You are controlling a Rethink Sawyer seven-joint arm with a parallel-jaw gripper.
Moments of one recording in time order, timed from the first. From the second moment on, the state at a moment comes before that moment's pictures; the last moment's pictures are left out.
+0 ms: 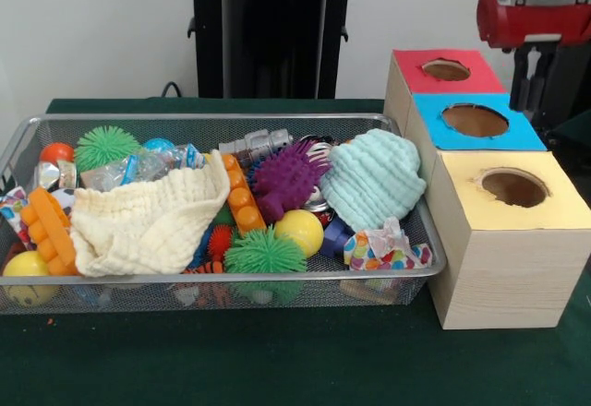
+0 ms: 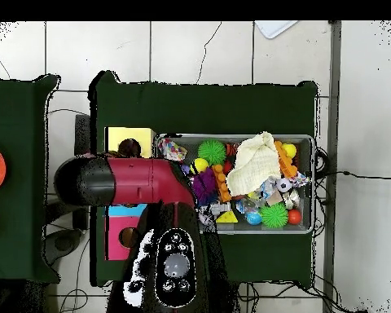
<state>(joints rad) 0.07 -0.75 -0.02 1.59 0.09 0.58 1.69</state>
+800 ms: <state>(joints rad) -0.23 -0.88 0.03 1.70 0.00 0.59 1.69</state>
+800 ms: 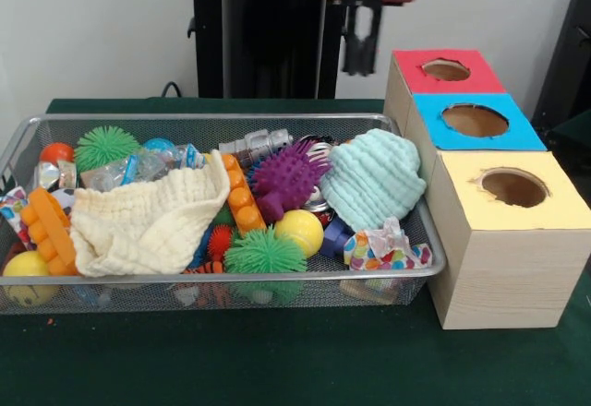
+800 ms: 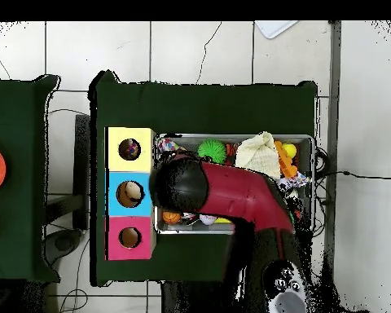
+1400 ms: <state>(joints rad) -0.43 -0.82 0.16 1.70 -0.14 0.58 1.69</state>
